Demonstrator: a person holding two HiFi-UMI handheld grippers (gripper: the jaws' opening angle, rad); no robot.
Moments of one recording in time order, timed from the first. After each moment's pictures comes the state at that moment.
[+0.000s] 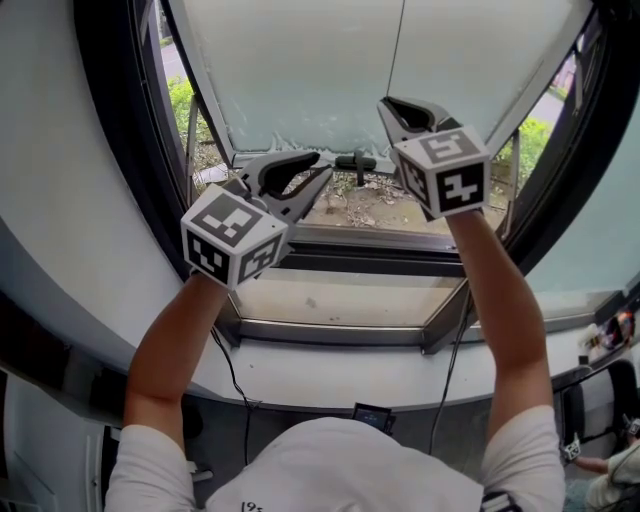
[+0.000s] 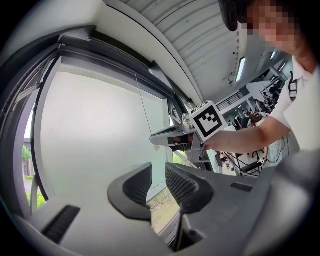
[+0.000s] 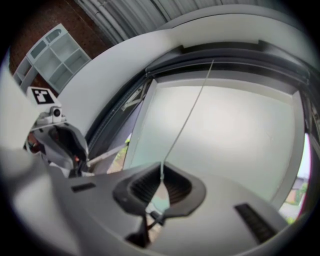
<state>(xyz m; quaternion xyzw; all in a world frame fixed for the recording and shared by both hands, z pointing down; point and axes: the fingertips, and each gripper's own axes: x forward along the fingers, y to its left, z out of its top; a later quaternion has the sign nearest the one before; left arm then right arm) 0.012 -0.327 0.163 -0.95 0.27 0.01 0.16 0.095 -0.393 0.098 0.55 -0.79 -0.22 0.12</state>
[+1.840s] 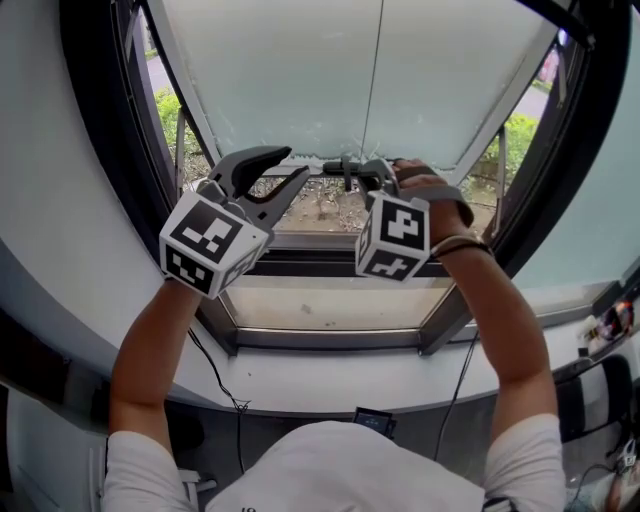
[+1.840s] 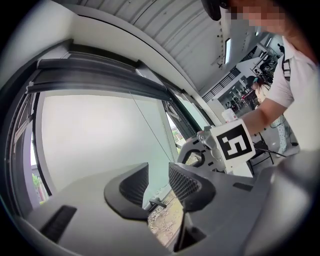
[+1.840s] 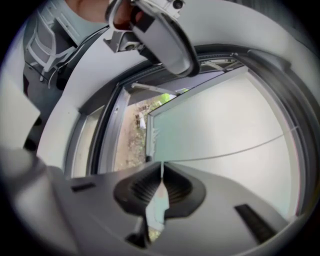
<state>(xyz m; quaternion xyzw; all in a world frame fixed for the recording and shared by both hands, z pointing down) 0.001 -0.323 0.142 -0.92 0.30 -0.04 0.25 0.092 -0.372 0.219 0.44 -0.60 -0.40 0.53</state>
